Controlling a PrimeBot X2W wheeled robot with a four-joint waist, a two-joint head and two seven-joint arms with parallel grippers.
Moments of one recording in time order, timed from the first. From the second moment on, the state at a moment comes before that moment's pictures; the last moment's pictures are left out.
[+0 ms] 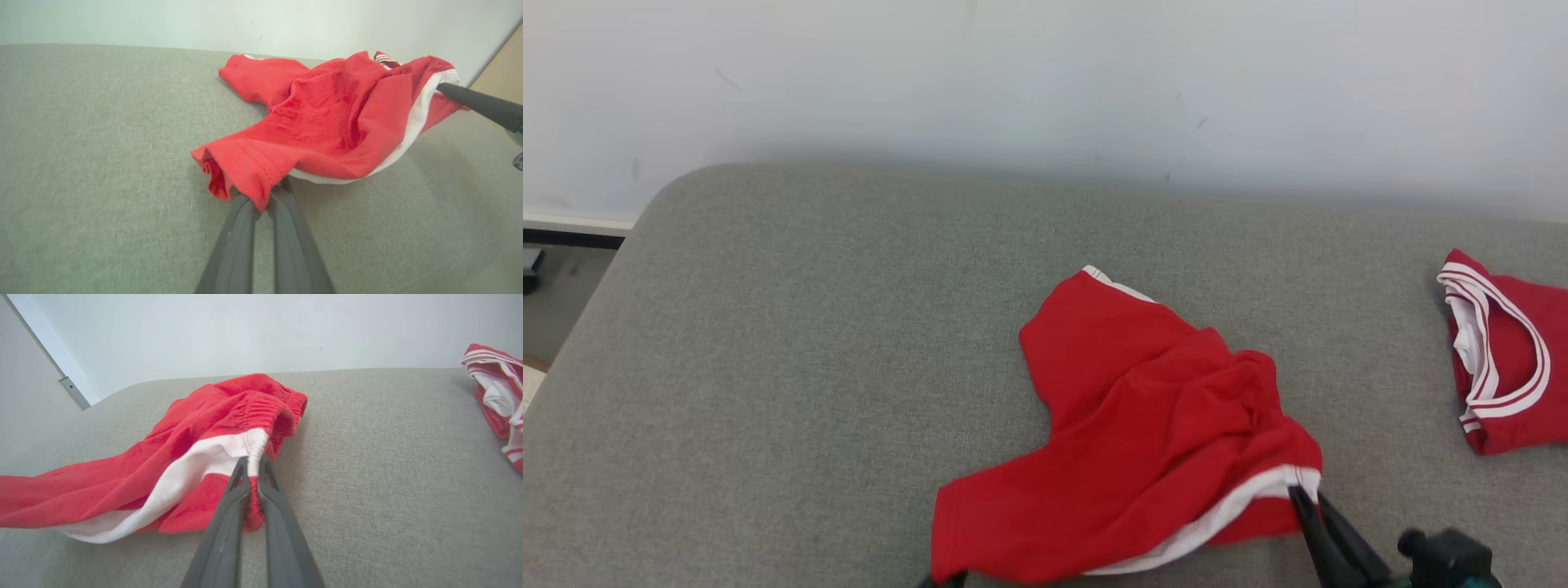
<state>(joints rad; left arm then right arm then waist) -0.02 0.27 -0.53 0.26 -0.43 -0.13 -0.26 0.03 -0.32 0.30 0.24 0.46 0.13 -0.26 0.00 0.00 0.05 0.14</state>
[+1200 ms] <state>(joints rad) -1.82 0.51 -0.88 0.64 -1.09 -0.13 -0.01 -1.70 -0.36 0.49 0.74 0.69 0.13 -0.04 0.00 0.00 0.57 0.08</state>
